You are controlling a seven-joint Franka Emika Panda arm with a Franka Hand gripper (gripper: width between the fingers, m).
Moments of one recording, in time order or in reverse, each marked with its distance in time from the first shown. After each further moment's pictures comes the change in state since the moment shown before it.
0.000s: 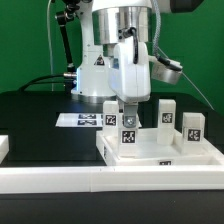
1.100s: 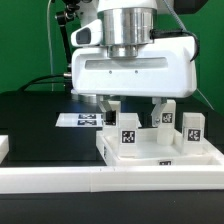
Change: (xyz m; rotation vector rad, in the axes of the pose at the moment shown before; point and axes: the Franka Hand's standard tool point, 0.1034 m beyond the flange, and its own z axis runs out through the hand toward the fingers) arm -0.005 0.000 0.001 -0.011 0.009 -0.910
